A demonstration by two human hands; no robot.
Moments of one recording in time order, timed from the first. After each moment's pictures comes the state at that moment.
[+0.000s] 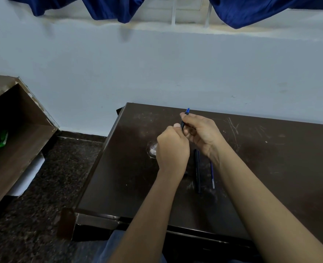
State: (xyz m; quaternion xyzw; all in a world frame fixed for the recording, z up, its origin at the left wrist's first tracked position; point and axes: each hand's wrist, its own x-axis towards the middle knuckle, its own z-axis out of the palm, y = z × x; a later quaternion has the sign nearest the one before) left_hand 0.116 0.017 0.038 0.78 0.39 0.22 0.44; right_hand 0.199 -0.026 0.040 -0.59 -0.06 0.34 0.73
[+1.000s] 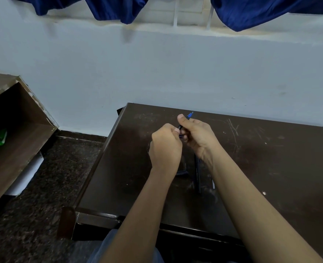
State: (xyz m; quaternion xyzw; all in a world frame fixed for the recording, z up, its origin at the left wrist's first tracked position) left_hand 0.103 0.034 0.038 0.81 0.37 0.21 0.40; right_hand 0.188 -0.016 0.033 -0.62 -0.05 0.32 0.71
